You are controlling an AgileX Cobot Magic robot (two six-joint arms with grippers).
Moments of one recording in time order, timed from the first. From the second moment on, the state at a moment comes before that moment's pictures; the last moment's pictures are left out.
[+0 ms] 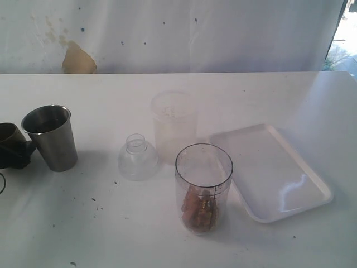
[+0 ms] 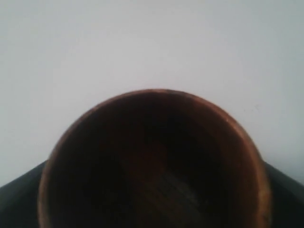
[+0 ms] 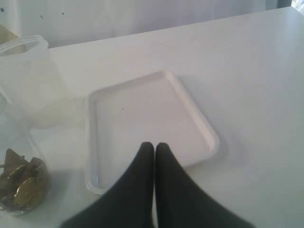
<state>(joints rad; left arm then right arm) 0.23 2.05 -0.65 0.46 -0.86 -0.10 0.03 0.00 0.00 0.04 0.35 0.20</state>
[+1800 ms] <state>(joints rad) 0.23 1.47 -0.58 0.43 -0.51 -0.31 0.03 0.00 0.00 0.04 0.35 0.20</state>
